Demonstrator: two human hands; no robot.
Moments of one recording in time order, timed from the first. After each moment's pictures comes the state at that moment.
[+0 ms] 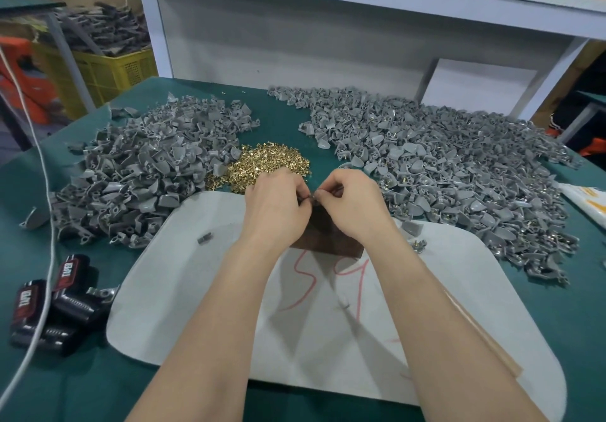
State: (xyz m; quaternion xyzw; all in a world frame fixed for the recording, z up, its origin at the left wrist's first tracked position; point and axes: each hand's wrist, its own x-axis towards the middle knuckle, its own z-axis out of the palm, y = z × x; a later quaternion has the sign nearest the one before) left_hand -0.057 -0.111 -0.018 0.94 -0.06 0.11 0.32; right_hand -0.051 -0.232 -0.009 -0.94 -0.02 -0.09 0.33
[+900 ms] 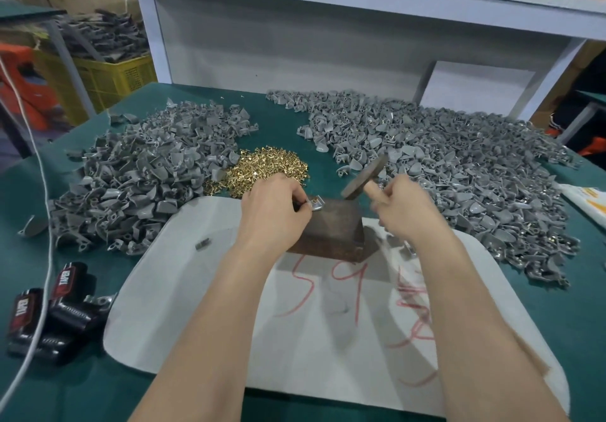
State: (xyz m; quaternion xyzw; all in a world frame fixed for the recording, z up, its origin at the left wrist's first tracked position) left_hand -0.059 -0.110 -0.017 0.93 -0.06 0.11 0.34; right_hand -0.047 -0.296 -0.009 -0.96 0.13 -0.03 0.26
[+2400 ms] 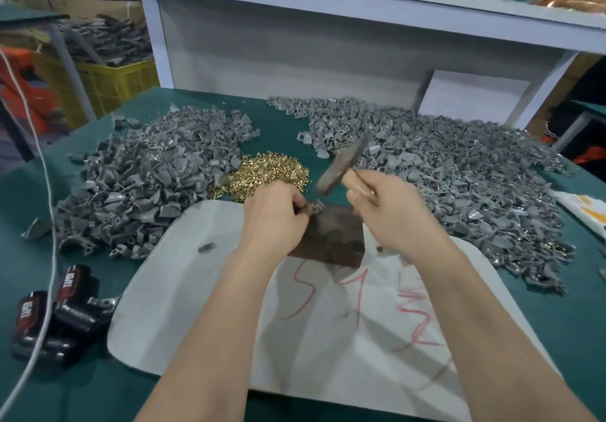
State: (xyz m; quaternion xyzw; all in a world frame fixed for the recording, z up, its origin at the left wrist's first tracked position) left_hand -0.054 -0.109 -0.020 0.93 -0.05 0.11 0.35; right_hand -0.076 -0.265 0.014 -0.96 -0.05 -0.13 0.24
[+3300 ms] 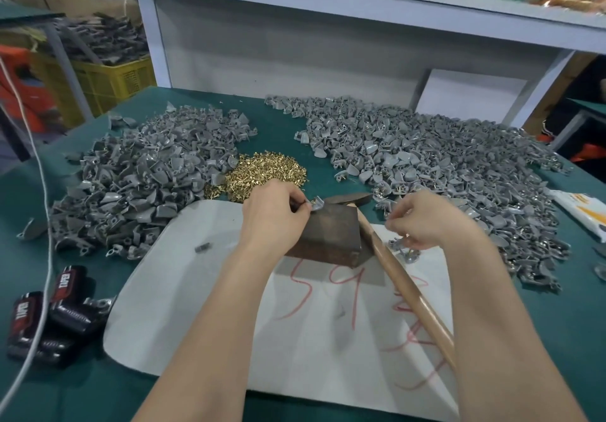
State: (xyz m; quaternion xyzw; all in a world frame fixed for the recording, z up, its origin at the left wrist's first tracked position) left_hand -0.056 -0.112 -0.019 0.91 -0.04 0.11 0.40; right_hand -0.063 -0.320 0.015 -0.95 0.14 0.09 0.26
